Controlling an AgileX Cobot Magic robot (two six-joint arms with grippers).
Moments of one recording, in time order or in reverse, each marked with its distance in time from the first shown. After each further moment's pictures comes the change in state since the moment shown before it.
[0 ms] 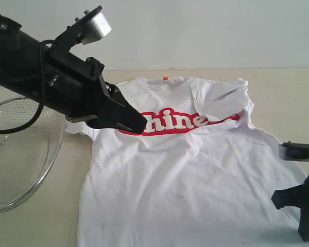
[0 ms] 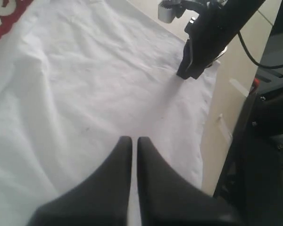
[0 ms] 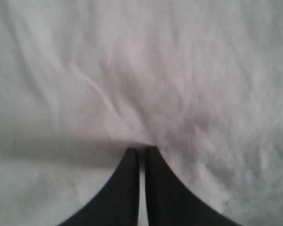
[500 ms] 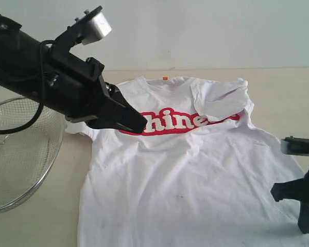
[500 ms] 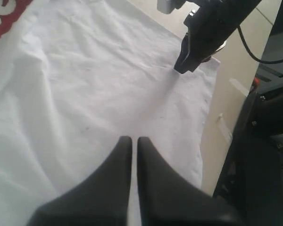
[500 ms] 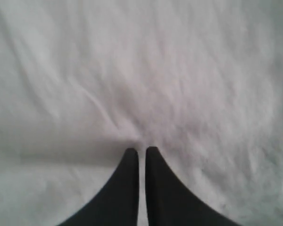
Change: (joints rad) left arm 0.000 0.000 0.000 0.000 0.000 0.000; right arm 0.000 -0.009 -0.021 -0.005 0.000 0.041
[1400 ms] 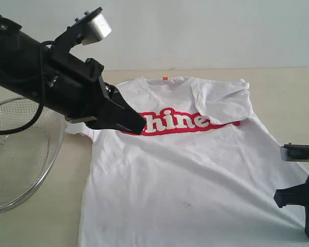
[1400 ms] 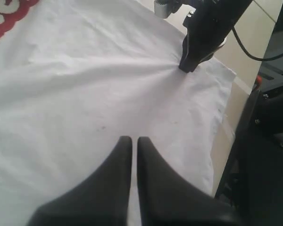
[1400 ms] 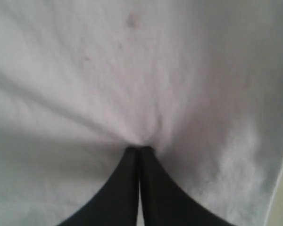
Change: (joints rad) left arm 0.000 0.000 0.000 0.011 0.000 0.000; right arm 0.000 0.081 -0.023 -0.106 0.046 0.067
